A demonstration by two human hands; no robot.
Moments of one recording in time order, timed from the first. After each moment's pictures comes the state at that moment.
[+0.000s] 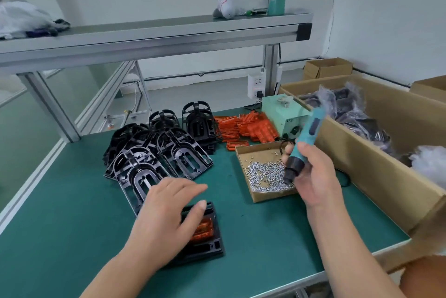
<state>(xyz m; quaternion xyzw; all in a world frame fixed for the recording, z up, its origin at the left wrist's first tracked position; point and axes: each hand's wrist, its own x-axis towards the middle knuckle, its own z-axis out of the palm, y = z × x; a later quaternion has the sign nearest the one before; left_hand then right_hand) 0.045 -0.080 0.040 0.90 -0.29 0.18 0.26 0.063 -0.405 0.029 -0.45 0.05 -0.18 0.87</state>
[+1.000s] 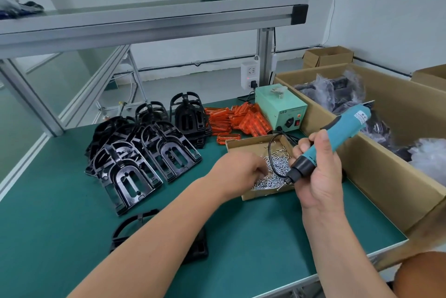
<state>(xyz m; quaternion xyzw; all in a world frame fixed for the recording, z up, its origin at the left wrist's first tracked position) 0.130 -0.253 0.048 0.90 -0.40 -0.04 0.16 0.056 -0.412 0.029 -0.38 0.07 -0.30 0.87</state>
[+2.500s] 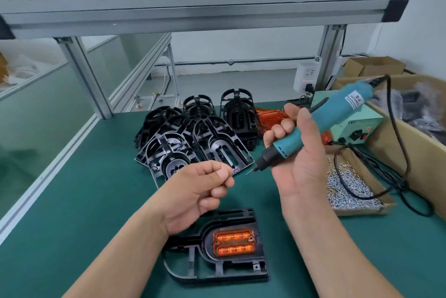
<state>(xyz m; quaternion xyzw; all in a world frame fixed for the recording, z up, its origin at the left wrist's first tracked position) 0.115 -0.059 0.039 0.55 -0.07 -0.28 0.78 0.125 -0.267 0.065 -0.28 -0.05 -0.15 0.95</state>
